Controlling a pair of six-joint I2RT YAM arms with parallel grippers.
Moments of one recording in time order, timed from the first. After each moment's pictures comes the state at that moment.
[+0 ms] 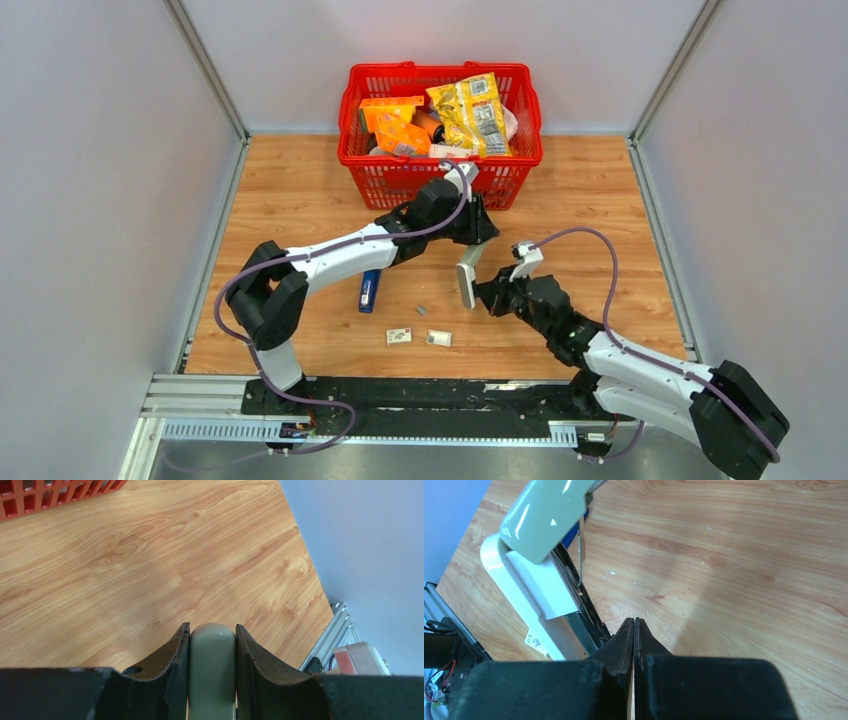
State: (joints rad) left arm -0.86 1.75 1.28 0.06 0.13 -0.65; right arm 0.77 0.91 0.23 0.37 0.06 0.55
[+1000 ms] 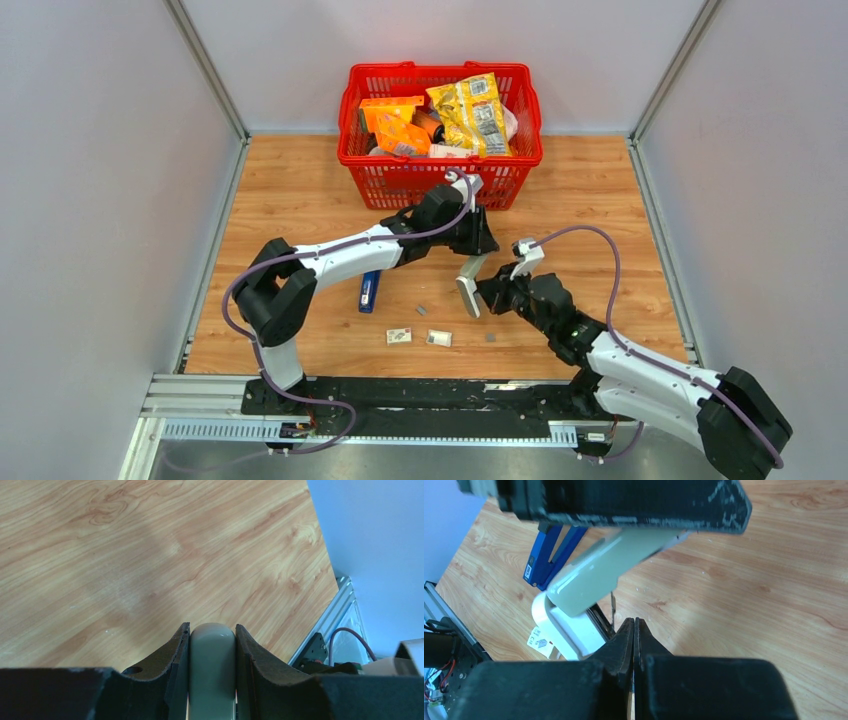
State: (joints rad) left arm -0.86 1.79 1.28 -0.01 0.21 -0.67; right arm 0.77 0.88 0.25 0.33 0.07 0.52
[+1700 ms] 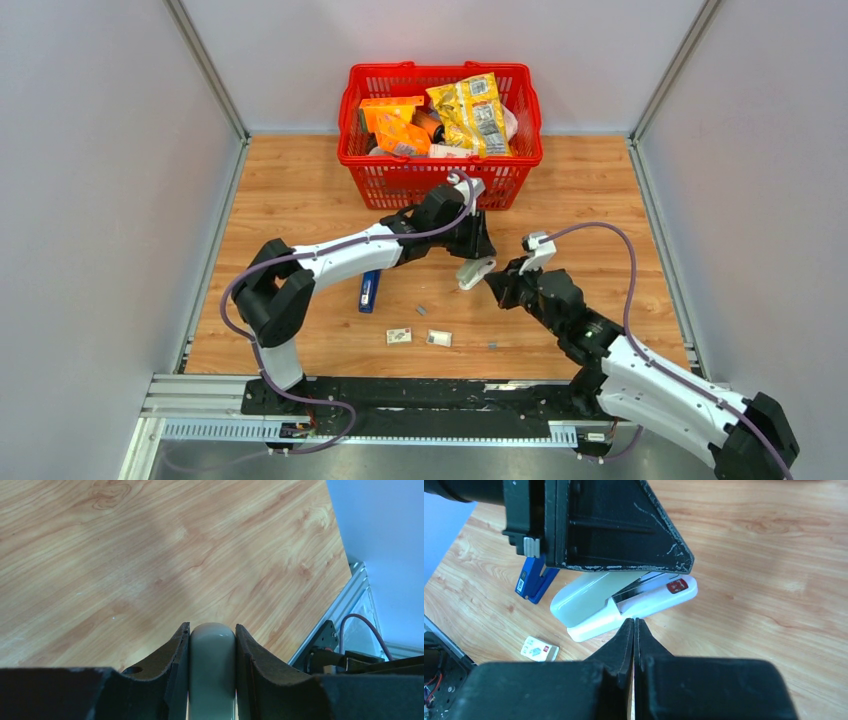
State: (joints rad) left arm -0.86 1.79 1.29 -0.09 0.22 -0.62; right arm 0.77 0.76 0.33 0.12 0.15 0.47
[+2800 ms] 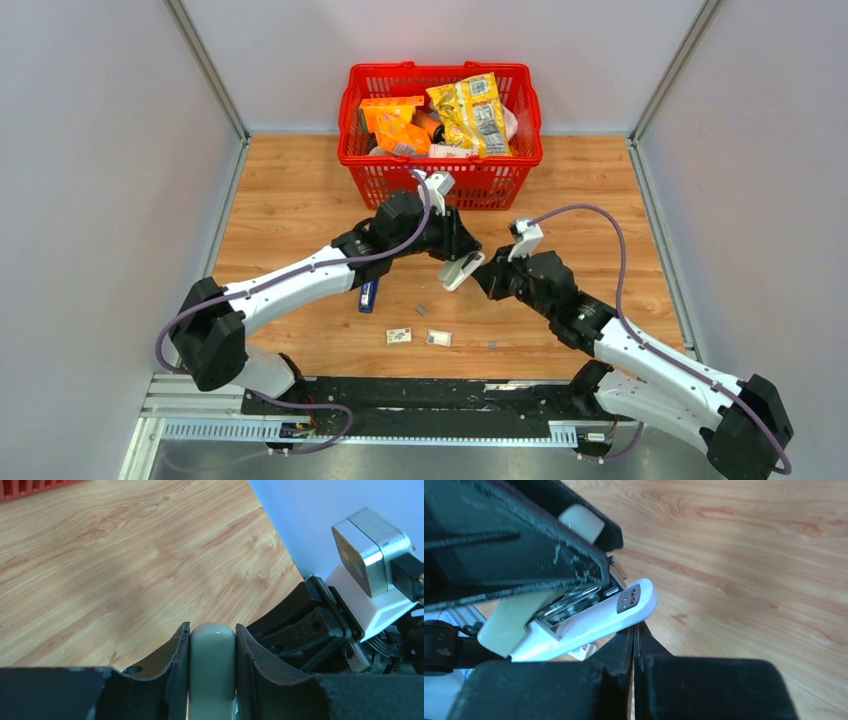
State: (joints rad) left arm -0.86 1.45 1.06 0.03 0.19 -0.62; right arm 0.78 0.85 0.49 0.01 0.06 0.54
